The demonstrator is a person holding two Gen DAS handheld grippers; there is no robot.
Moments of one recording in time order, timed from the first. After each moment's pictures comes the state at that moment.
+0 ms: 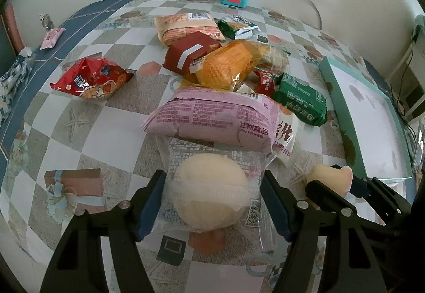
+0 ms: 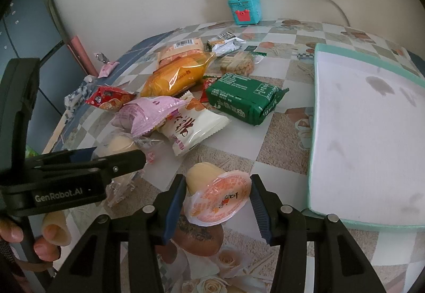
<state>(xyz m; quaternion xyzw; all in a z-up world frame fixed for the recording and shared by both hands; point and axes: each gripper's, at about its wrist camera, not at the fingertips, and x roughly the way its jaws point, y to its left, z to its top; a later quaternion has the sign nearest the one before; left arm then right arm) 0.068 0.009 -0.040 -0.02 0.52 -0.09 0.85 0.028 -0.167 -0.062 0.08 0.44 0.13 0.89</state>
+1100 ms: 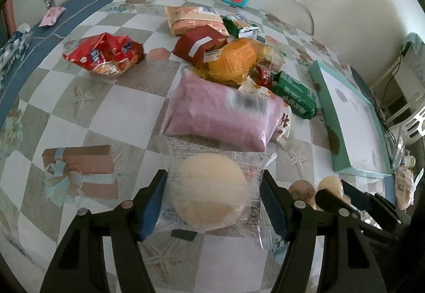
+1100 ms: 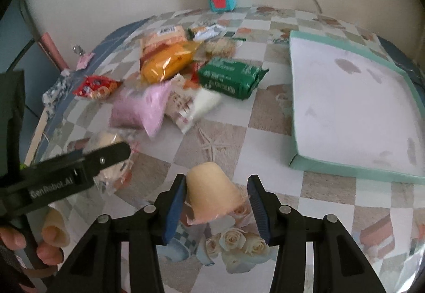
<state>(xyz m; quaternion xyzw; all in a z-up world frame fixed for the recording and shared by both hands) 0.054 0.046 -0.038 -0.08 0.53 -0.13 0.83 0.000 -0.147 -0.035 0.08 0.49 0.03 0.87</state>
